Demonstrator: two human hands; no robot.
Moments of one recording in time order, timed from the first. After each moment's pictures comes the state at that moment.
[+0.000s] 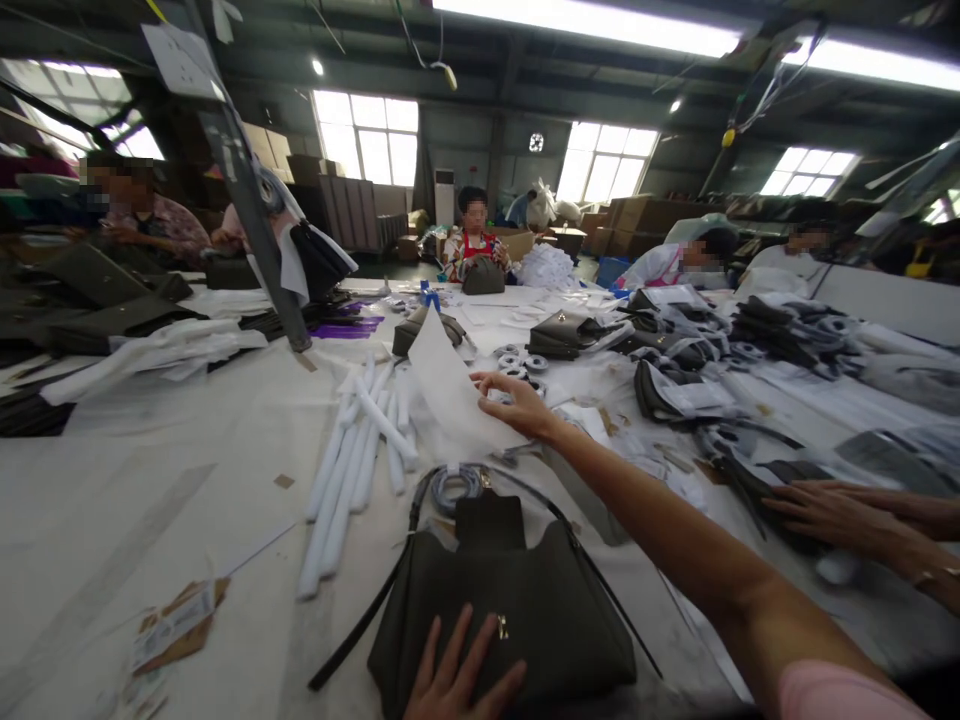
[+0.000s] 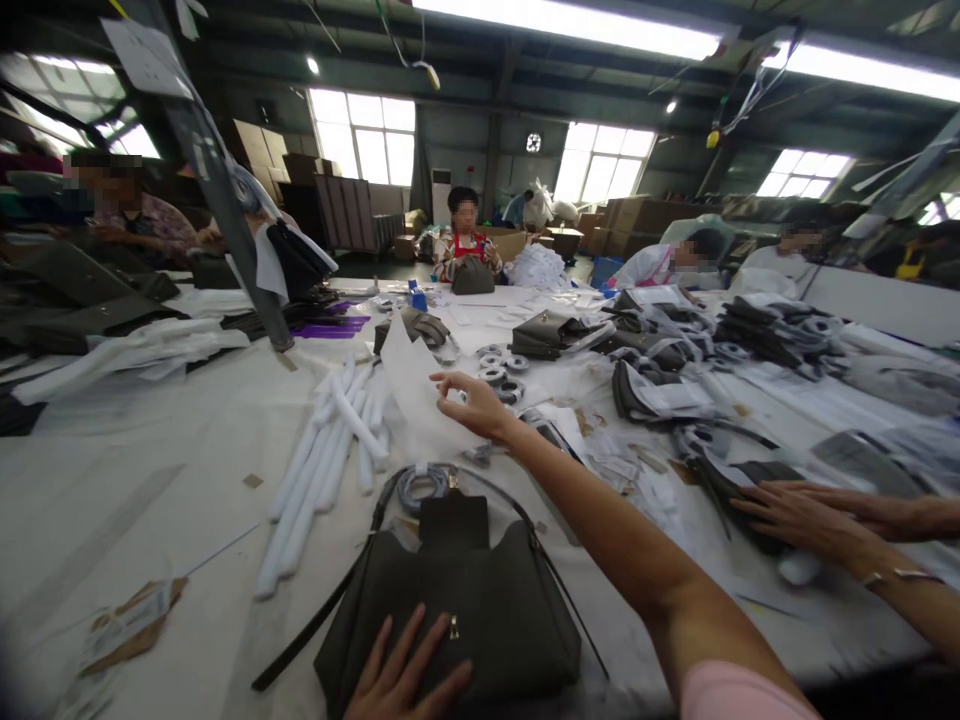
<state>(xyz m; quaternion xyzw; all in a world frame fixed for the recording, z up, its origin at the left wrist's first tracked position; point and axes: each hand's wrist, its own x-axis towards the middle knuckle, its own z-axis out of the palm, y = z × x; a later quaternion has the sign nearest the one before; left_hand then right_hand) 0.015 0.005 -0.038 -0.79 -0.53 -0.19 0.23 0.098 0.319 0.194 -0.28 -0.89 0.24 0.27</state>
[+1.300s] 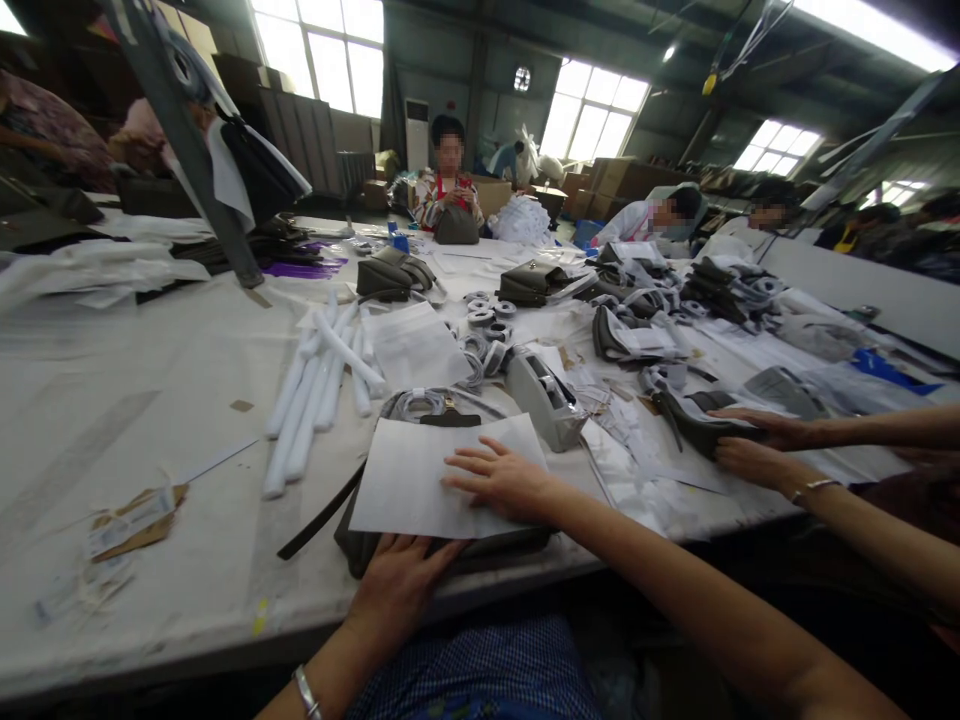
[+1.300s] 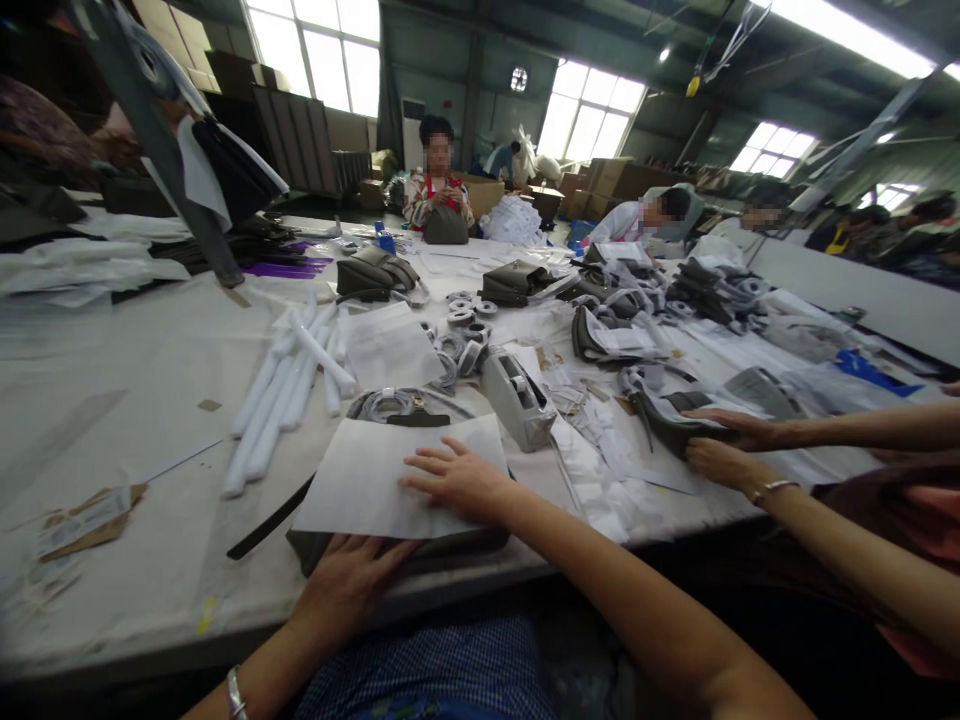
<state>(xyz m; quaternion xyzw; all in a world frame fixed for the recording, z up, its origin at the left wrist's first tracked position) 0.012 -0.006 -0.008 -0.81 -0.55 -0.18 0.06 0.206 0.165 0.074 -0.11 -0.99 0.12 -0.01</state>
